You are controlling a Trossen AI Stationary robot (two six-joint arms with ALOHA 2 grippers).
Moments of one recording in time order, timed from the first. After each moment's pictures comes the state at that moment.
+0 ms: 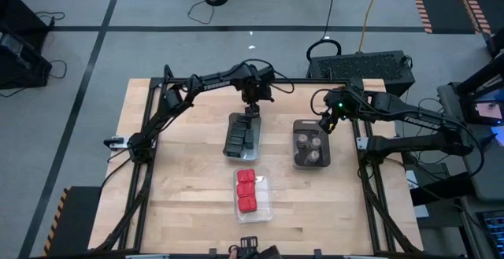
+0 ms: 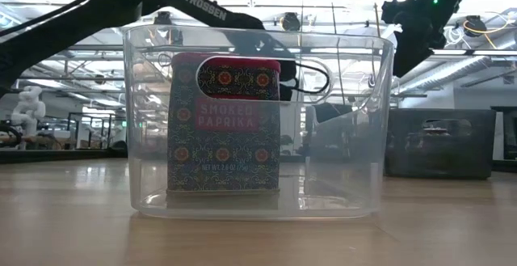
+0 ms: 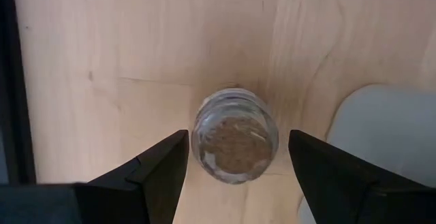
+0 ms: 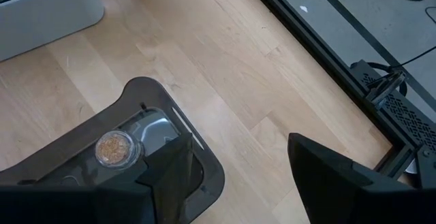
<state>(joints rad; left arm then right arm) 0.47 2.37 2.12 -1.17 0.03 0.37 -0.35 0.95 0.92 -0.96 0.31 0.24</state>
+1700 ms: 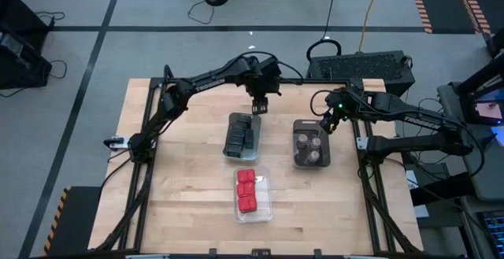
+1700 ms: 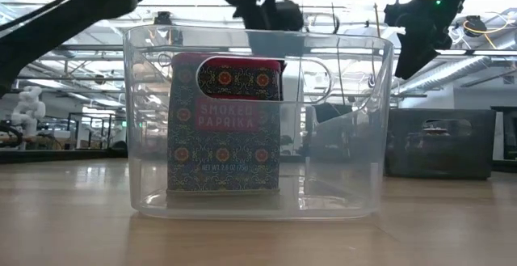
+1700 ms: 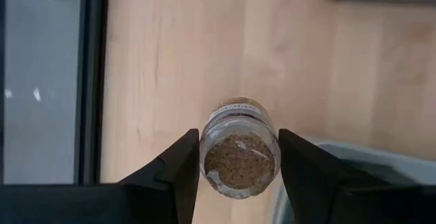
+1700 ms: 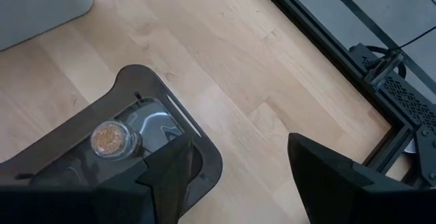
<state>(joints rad) 0.40 2.32 2.35 -1.25 0.03 0.35 -0.35 0.95 0.92 -1.01 0.31 0.29</state>
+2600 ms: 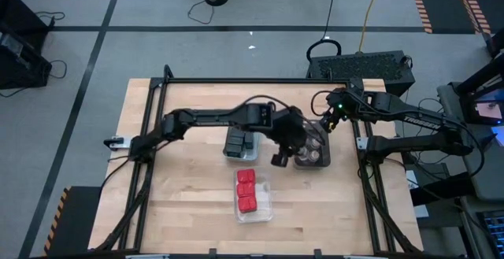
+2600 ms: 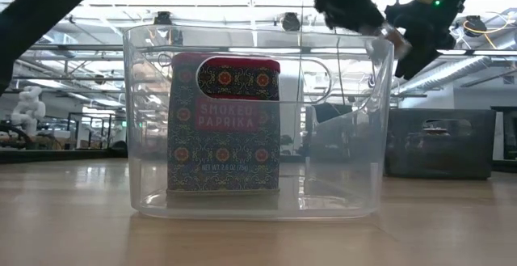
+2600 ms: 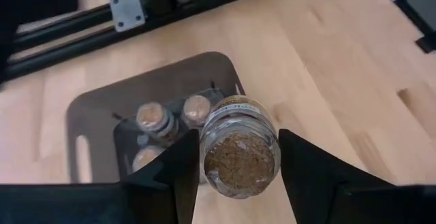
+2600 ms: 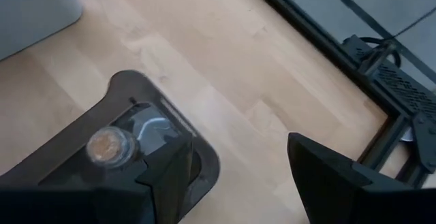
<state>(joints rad) 0.02 2.30 2.35 -0.86 0.20 0.35 -0.35 0.95 0.92 -1.01 0.33 0.36</state>
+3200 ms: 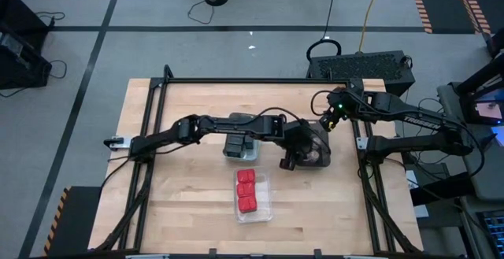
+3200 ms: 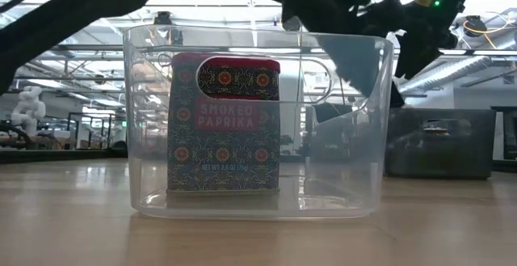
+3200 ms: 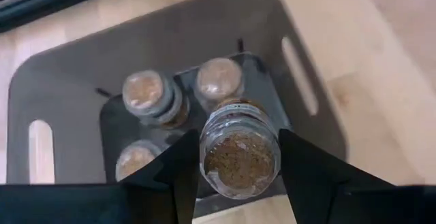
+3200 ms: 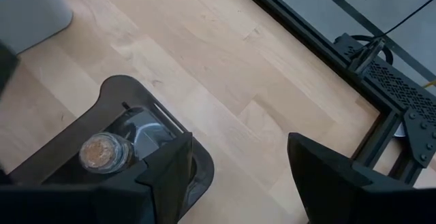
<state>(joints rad) 0.03 2.48 2.35 -0.72 0.10 0.38 -0.35 0.95 0.92 -1.02 0.36 0.38</state>
